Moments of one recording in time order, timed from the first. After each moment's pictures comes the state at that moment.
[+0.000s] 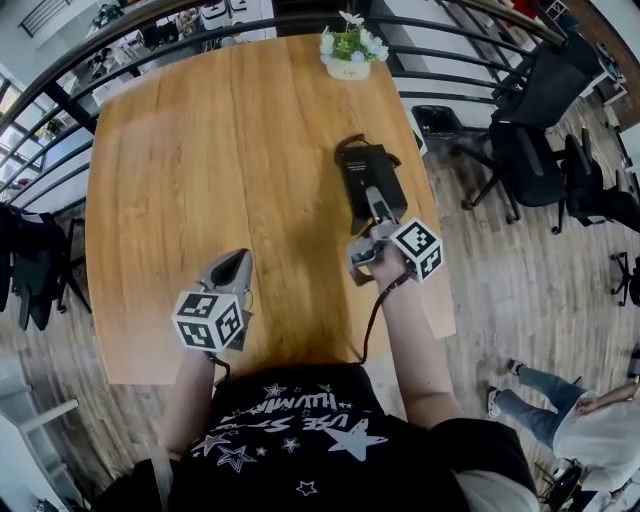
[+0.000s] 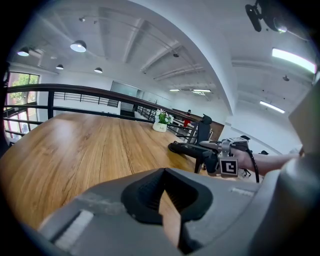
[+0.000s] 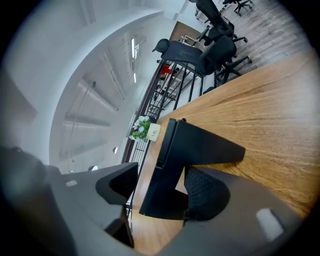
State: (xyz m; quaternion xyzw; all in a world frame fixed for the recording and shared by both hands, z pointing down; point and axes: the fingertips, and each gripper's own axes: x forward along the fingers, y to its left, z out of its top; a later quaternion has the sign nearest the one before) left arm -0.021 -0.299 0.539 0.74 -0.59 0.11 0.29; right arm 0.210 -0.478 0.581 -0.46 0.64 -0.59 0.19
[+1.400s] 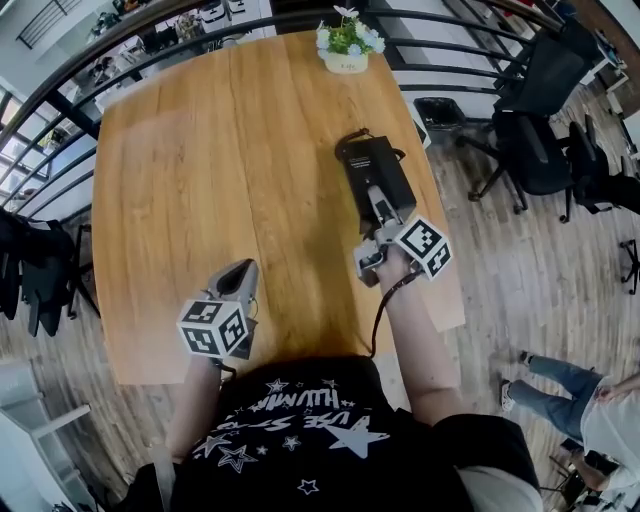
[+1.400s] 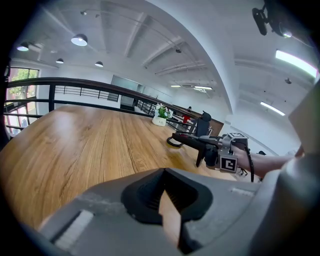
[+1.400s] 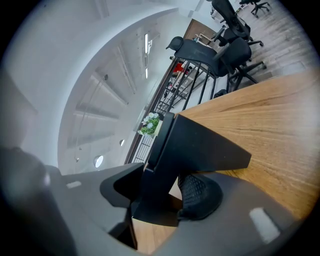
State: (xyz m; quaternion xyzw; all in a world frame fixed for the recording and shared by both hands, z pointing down) left arm -0.015 -0.273 0.553 0.74 -0.58 0.12 0.32; right arm 0.210 -0.466 0.568 -0.44 0.69 -0.55 0.16
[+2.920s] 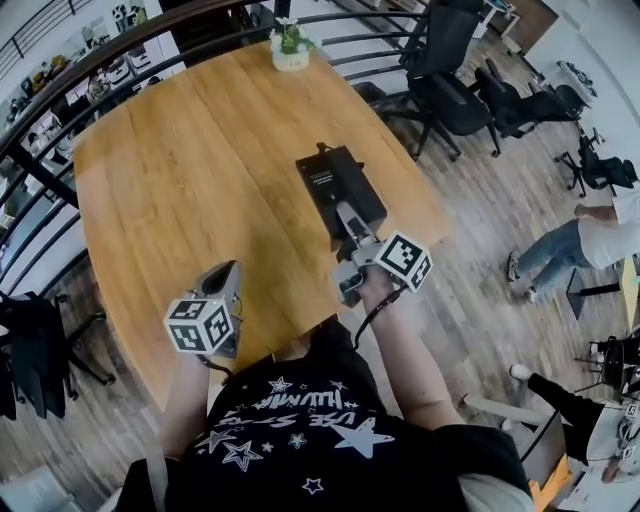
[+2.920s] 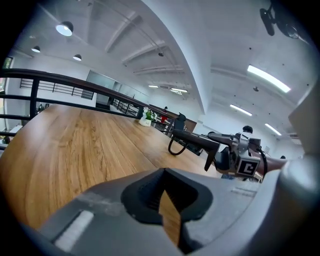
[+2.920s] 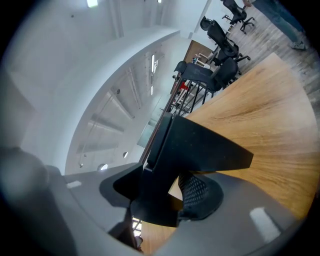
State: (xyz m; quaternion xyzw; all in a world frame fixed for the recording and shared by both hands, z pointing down) left arm -0.132 -0.169 0.552 0.83 -0.45 0.11 0.30; right arm 0.104 -0.242 0.500 -0.49 0.68 -0.49 0.23
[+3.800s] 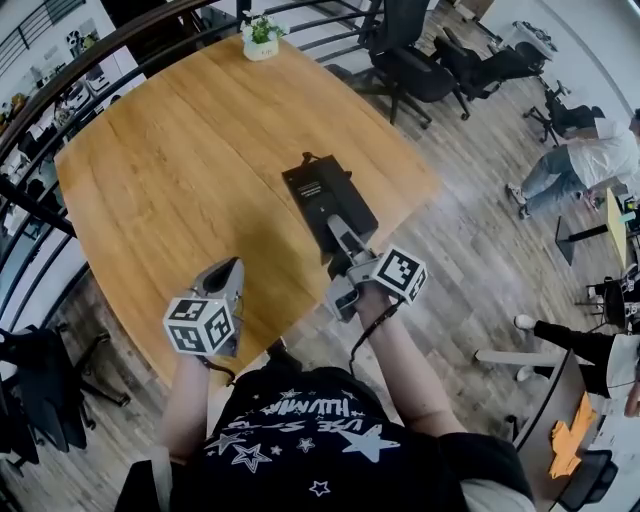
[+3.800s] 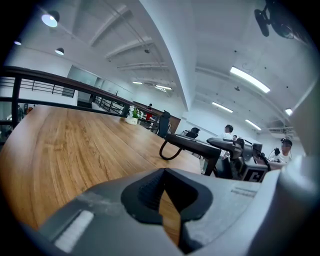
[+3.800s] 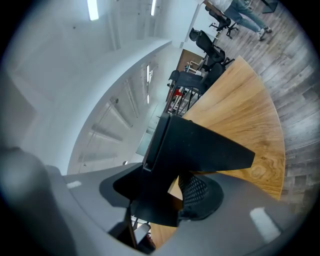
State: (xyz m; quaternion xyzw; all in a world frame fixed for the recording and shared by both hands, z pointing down) left arm -0.156 -0.141 0.536 0.88 -0.36 0.12 0.28; right arm 0.052 -0.146 0.499 -0.53 0.62 -0.51 0.28
